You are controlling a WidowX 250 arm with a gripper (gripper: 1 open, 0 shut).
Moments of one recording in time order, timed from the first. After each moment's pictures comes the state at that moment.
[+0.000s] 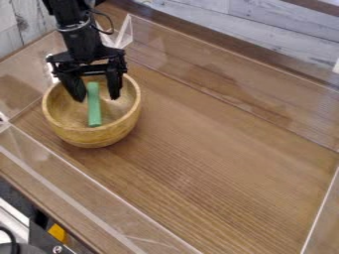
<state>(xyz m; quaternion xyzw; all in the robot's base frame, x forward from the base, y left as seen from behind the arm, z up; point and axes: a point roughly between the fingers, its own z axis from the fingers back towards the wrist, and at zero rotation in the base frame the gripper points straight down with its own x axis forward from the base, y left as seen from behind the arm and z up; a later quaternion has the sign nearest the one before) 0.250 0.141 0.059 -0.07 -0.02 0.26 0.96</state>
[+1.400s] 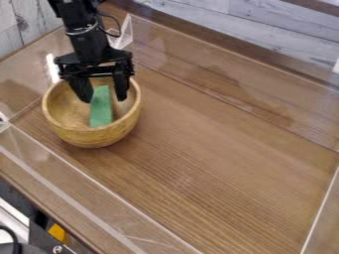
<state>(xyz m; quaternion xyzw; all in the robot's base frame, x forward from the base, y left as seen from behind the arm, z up) 0.258 0.120 0.055 -0.06 -0.03 0.23 0.97</state>
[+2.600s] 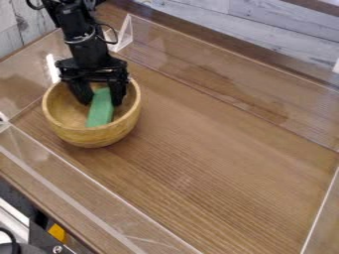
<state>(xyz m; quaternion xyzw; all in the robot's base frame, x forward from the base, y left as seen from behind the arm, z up) 0.264 0.137 0.035 -0.06 -0.04 0.20 0.98</state>
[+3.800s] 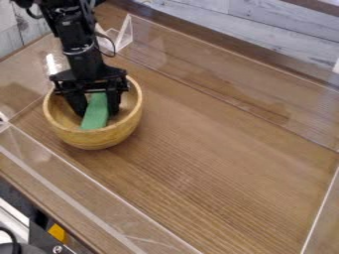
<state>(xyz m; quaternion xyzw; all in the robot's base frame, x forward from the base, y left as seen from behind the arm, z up) 0.246 0.137 0.031 -0.04 -0.01 0.28 0.96</state>
